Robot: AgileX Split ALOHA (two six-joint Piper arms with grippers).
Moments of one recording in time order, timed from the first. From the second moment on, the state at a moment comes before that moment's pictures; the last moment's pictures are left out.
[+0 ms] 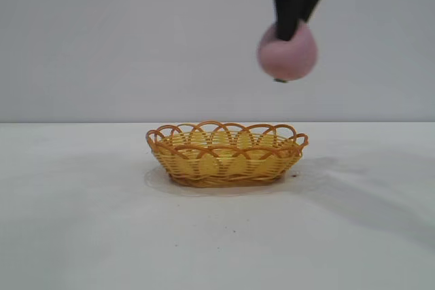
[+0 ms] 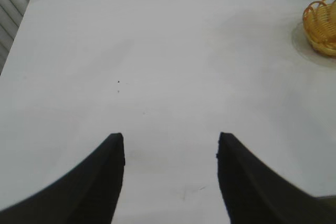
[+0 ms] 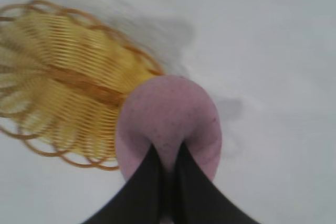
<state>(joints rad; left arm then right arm) 0.06 -0.02 -0.49 -0.06 1.12 0.13 0.58 1.97 -1.70 -0.01 1.16 -0.11</state>
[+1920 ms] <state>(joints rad) 0.06 -0.02 -0.49 -0.06 1.12 0.13 0.12 2.02 -1.70 0.00 1.13 -0.11</state>
